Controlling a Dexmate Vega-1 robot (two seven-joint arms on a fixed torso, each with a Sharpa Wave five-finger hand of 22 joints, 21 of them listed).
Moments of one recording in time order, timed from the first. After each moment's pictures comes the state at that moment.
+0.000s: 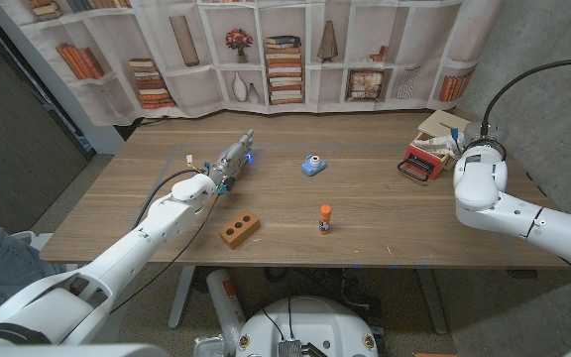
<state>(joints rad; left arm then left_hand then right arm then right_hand) 0.73 0.55 0.48 -1.28 -0.57 -0.05 -0.06 0.35 0.02 0.05 0.08 0.29 -0.10 0.05 0.19 0.18 -0.11 0.01 0.20 0.18 -0.17 0.02 0.19 0.18 -0.17 -0.03 0.20 0.18 -0.59 -1.07 -0.92 -1.86 -0.89 -1.22 0.30 0.70 -0.03 0.44 -0.12 0.19 0.48 -0.22 0.17 0.21 0.56 -0.14 0.20 0.21 0.60 -0.06 0.18 0.19 0.59 0.06 0.25 0.19</state>
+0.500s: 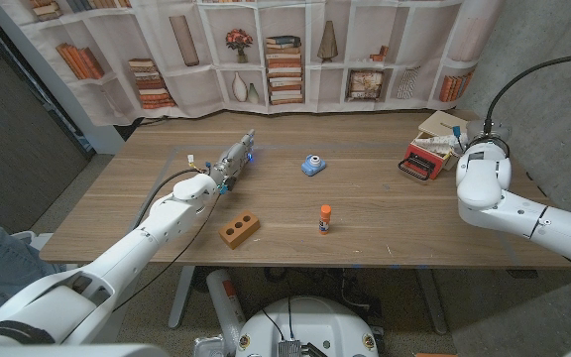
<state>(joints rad) 0.72 0.54 0.49 -1.26 -0.57 -0.05 -0.07 0.35 0.02 0.05 0.08 0.29 -0.10 0.05 0.19 0.18 -0.11 0.01 0.20 0.18 -0.17 0.02 0.19 0.18 -0.17 -0.03 0.20 0.18 -0.60 -1.07 -0.89 -1.88 -0.93 -1.22 0.35 0.64 -0.09 0.41 -0.11 0.21 0.27 -0.18 0.17 0.21 0.41 -0.11 0.19 0.21 0.52 -0.05 0.18 0.19 0.56 0.09 0.23 0.19</state>
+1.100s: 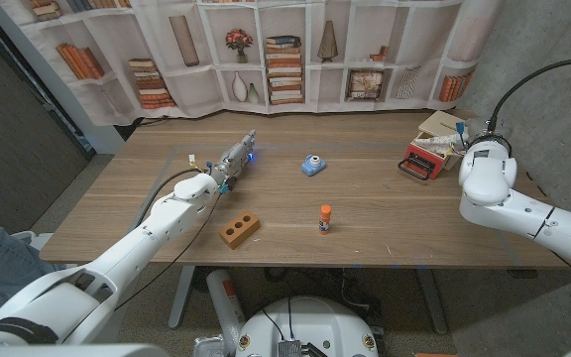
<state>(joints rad) 0.70 0.53 0.49 -1.24 -0.57 -0.05 -0.08 0.35 0.02 0.05 0.08 0.29 -0.09 0.05 0.19 0.18 -0.11 0.01 0.20 0.18 -0.17 0.02 0.19 0.18 -0.17 -0.03 0.20 0.18 -0.70 -1.06 -0.74 -1.95 -0.78 -1.19 0.22 0.58 -0.10 0.39 -0.09 0.22 0.28 -0.17 0.19 0.20 0.42 -0.10 0.21 0.21 0.47 -0.04 0.18 0.19 0.59 0.08 0.23 0.19</state>
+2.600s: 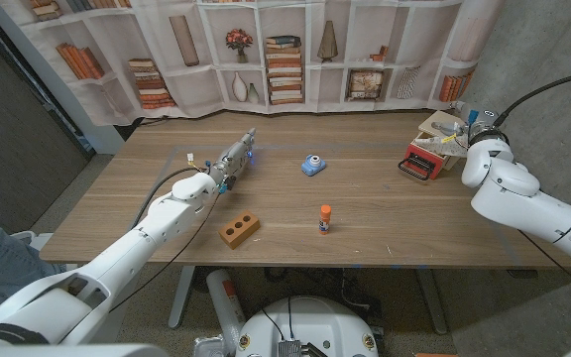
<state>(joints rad) 0.73 0.56 0.48 -1.31 -0.57 -0.04 -0.06 0.36 0.03 0.04 0.08 0.29 -0.09 0.05 0.19 0.18 -0.12 0.01 0.20 0.18 -0.17 0.03 0.19 0.18 -0.17 -0.03 0.20 0.19 -0.89 -1.04 -0.45 -2.06 -0.32 -0.97 -0.25 0.56 -0.09 0.38 -0.07 0.24 0.31 -0.17 0.20 0.20 0.42 -0.09 0.21 0.20 0.42 -0.03 0.17 0.19 0.56 0.09 0.22 0.19</state>
